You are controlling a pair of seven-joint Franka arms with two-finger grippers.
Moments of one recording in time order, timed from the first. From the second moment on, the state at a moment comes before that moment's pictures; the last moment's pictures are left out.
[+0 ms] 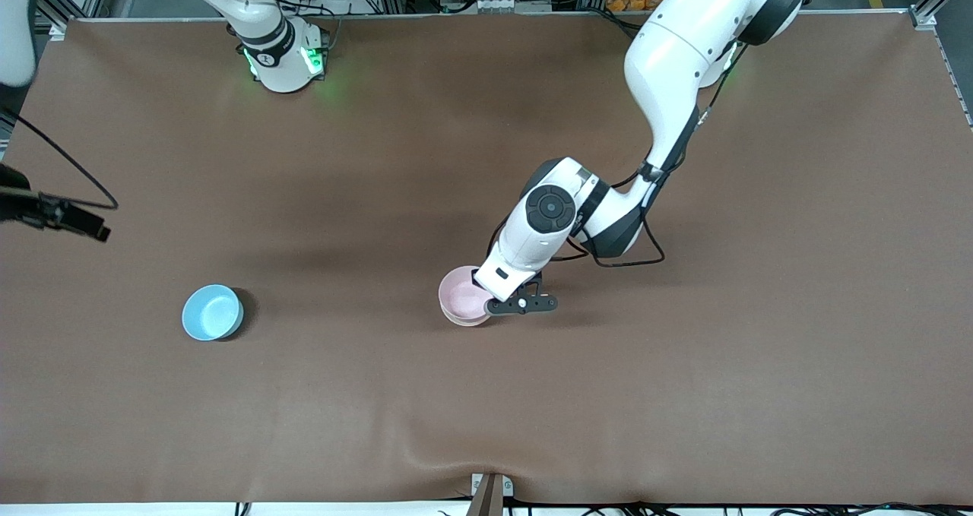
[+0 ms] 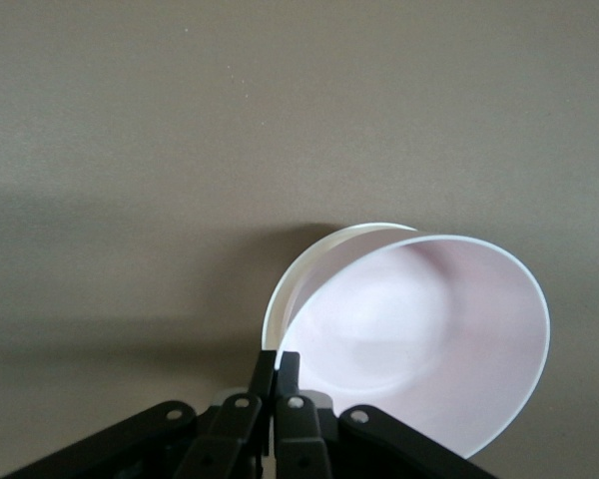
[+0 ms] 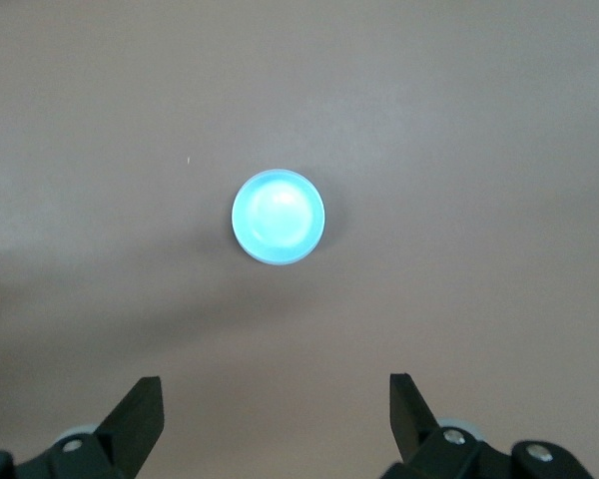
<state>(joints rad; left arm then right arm) -0.54 0.87 -0.19 -1.30 0.01 2.35 -0.76 0.02 0.20 -0.12 -1.47 -0.02 1.67 0.12</state>
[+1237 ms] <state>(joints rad) -0.28 0.45 0.00 -1.24 0.01 1.73 -0.58 0.02 0.50 -0.13 -1.48 -0.02 1.96 0.12</state>
